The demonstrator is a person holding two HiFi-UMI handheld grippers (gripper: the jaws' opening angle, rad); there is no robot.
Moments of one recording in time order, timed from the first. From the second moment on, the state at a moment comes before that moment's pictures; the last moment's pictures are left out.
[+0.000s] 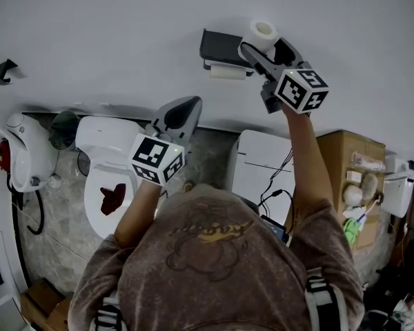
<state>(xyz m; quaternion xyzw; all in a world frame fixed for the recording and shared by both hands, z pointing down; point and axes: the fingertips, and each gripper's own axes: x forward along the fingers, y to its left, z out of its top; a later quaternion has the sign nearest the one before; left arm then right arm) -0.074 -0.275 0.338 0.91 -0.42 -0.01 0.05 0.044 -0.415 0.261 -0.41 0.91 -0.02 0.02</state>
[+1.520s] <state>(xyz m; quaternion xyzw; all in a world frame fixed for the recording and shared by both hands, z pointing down) -0.040 -0.265 0.336 0.93 -0.37 -0.01 0.06 0.116 -0.324 0.202 -0.44 0.90 0.05 0.04</state>
